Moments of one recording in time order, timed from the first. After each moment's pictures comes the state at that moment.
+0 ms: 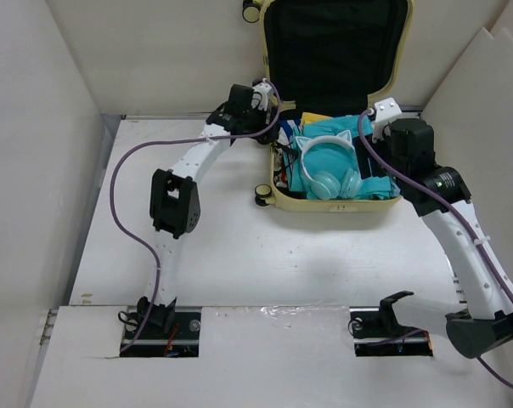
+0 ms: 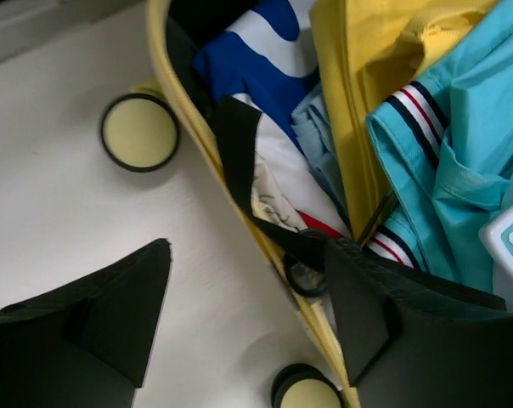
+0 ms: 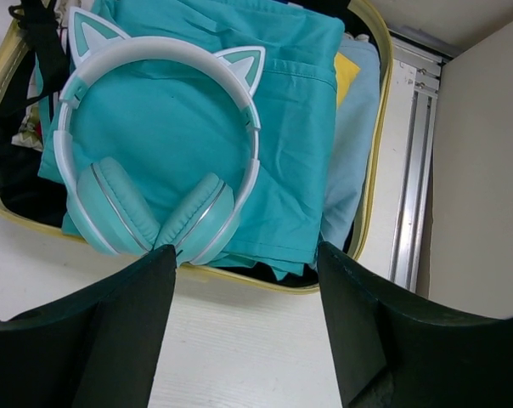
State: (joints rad) left arm -0.42 2.26 2.17 -0.51 0.25 -0.11; right arm 0.35 1.16 1.44 -0.76 0.25 -0.17
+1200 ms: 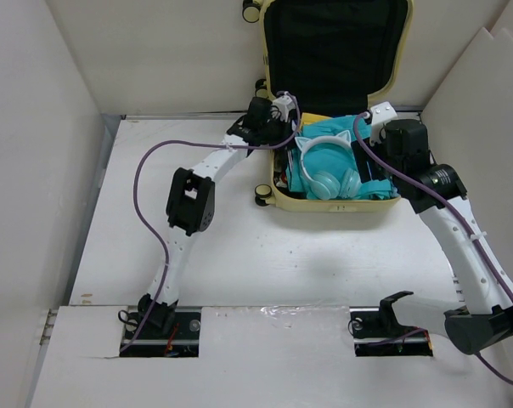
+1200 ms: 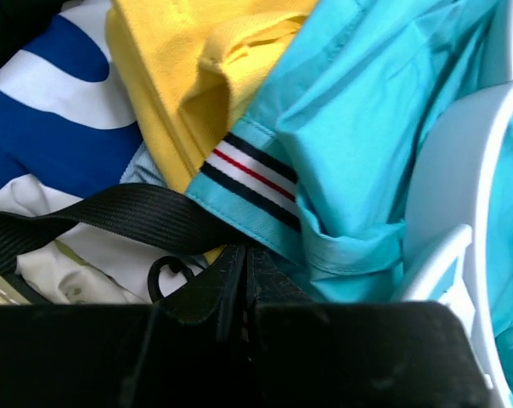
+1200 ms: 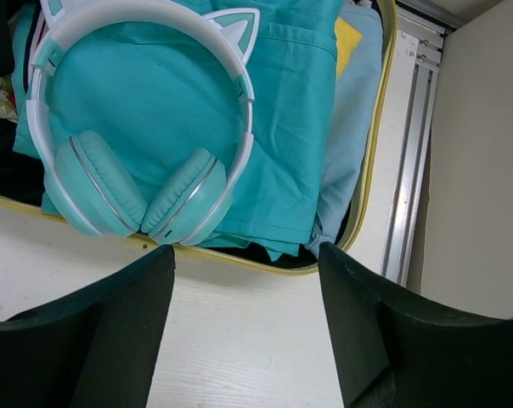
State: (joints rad) left arm -0.50 2.43 2.20 -0.29 0.49 -0.17; right arm 0.35 1.18 1.44 -0.81 0.28 -0.17
